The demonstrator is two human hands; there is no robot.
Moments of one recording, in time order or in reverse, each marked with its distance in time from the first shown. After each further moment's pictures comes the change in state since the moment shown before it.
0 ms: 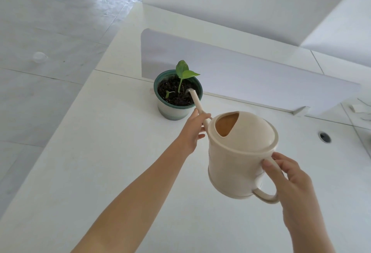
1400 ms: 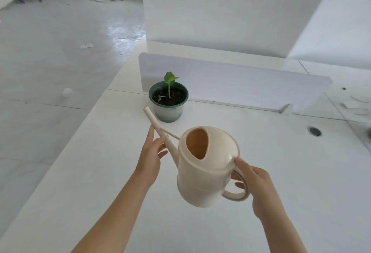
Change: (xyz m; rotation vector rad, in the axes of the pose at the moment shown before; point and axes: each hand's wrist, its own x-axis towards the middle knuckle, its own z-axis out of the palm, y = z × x) left_hand -0.140 -0.053 -0.008 -0.043 0.248 0.322; right_hand -0.035 0.067 -0.051 0.179 -0.241 0.076
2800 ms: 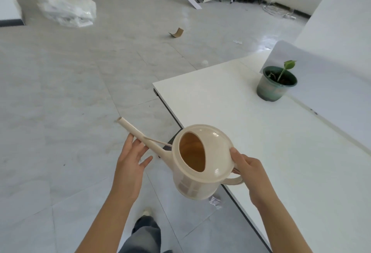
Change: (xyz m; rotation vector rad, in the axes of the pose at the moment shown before) left_hand -0.395 -0.140 0.027 -0.351 1.028 0.372; right_hand -0.119 0.103 -0.062 -0.443 -0.854 -0.221
